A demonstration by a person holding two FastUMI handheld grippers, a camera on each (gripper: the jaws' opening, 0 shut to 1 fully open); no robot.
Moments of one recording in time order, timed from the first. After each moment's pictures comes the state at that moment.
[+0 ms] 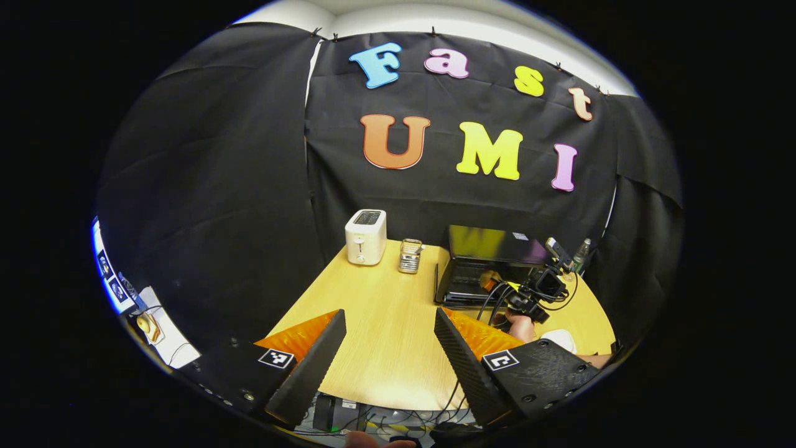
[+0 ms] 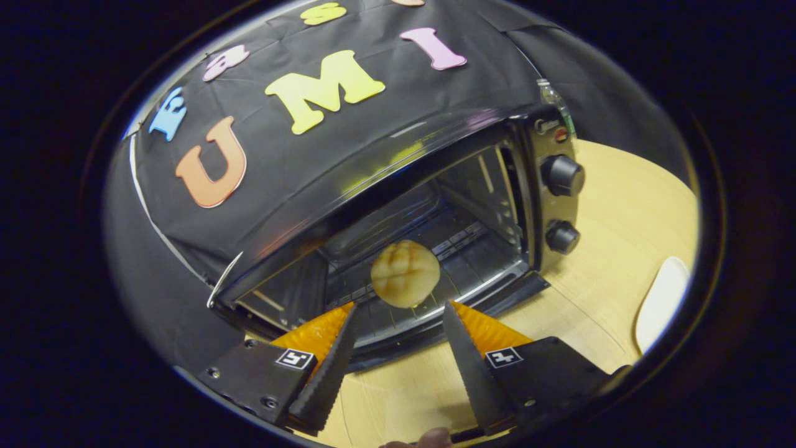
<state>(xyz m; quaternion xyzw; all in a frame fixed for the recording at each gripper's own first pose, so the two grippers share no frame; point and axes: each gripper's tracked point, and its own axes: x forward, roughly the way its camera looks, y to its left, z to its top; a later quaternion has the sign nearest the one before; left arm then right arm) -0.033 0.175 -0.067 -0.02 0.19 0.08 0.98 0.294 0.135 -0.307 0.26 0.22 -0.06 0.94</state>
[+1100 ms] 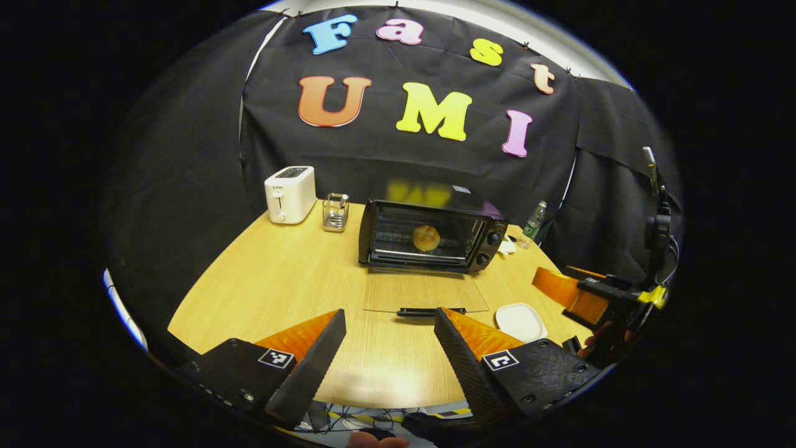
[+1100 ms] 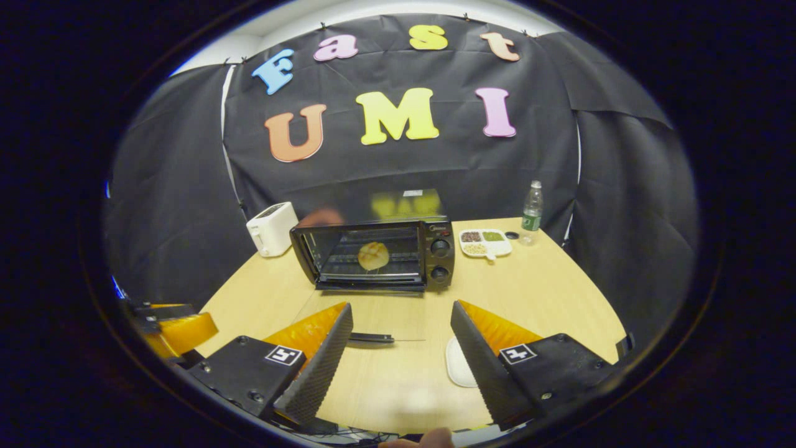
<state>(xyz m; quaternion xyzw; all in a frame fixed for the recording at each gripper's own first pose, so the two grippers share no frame) -0.002 0.053 -0.190 -0.04 0.26 -0.04 0.96 0.058 0.027 -0.193 0.03 0.21 0.01 0.98</state>
